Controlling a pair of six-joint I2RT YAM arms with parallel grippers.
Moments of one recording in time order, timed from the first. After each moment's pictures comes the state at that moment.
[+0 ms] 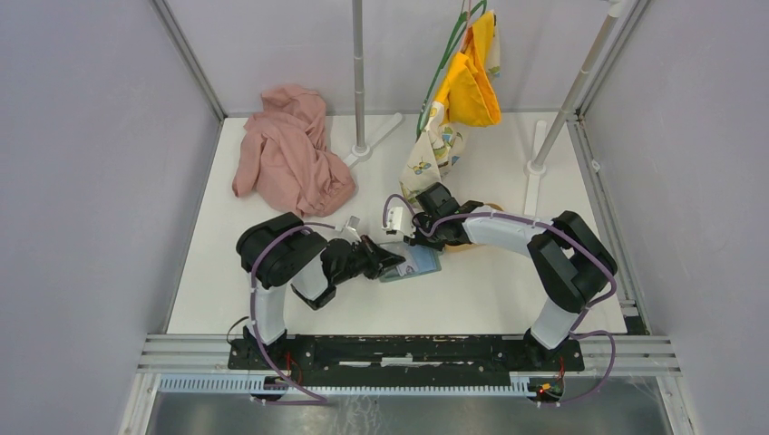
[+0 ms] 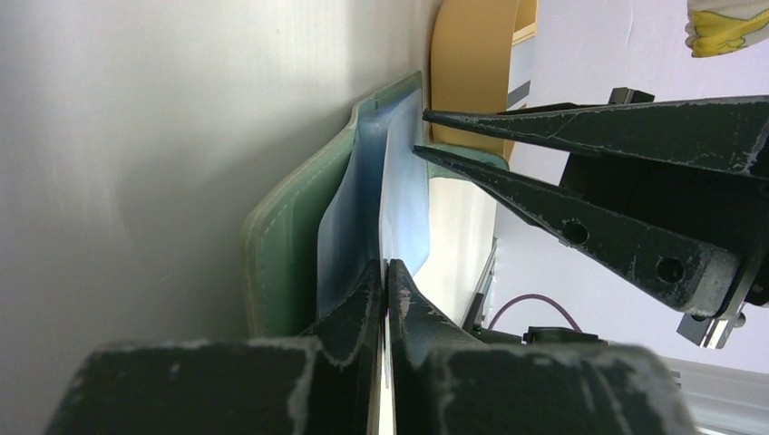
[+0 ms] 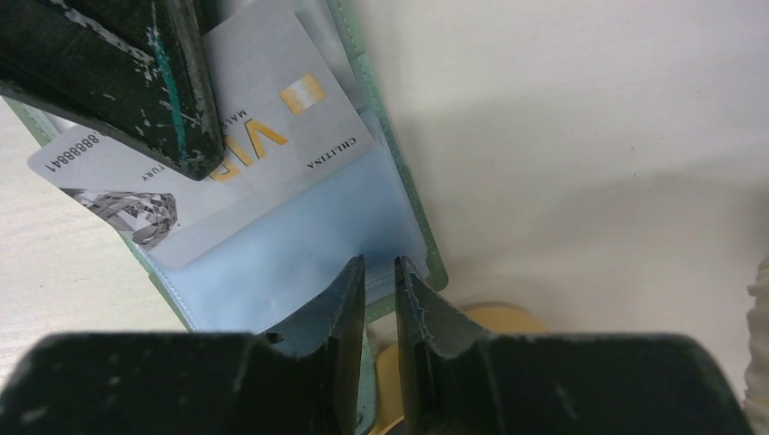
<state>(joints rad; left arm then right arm) -0.71 1.97 0.30 1.35 0.25 -1.28 0.69 1.72 0.99 -0.32 -0.21 -0.73</state>
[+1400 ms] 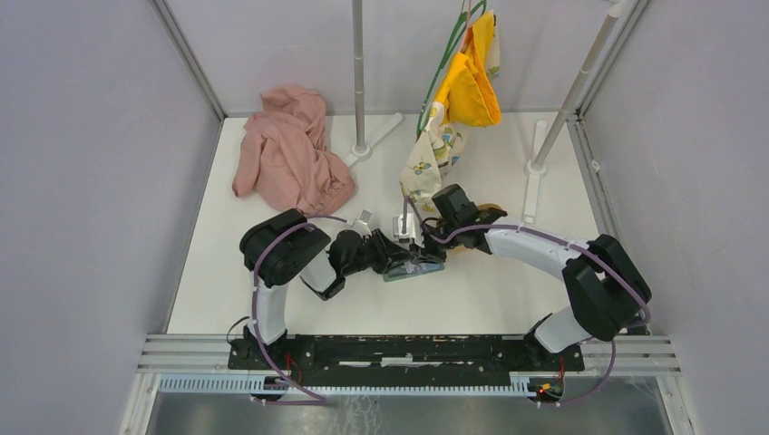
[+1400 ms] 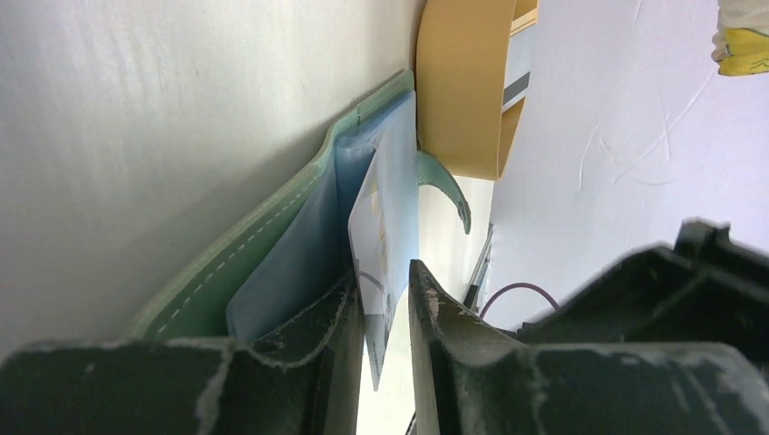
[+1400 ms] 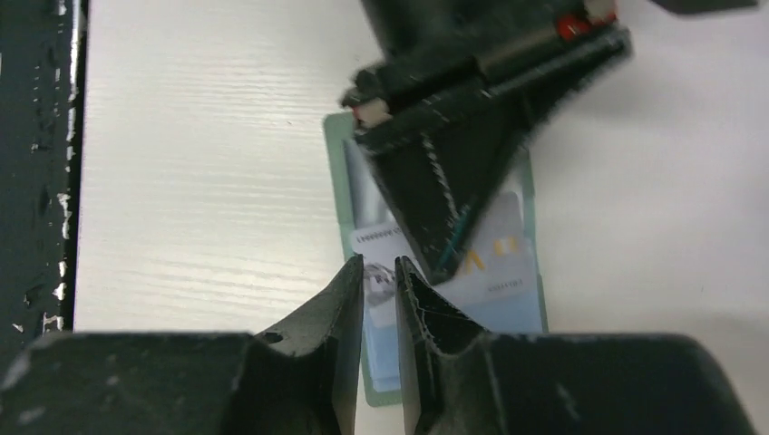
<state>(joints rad) -0.72 1.99 0.42 1.24 0.30 -1.28 0.66 1.54 0.90 -0.33 -0.63 -0.75</state>
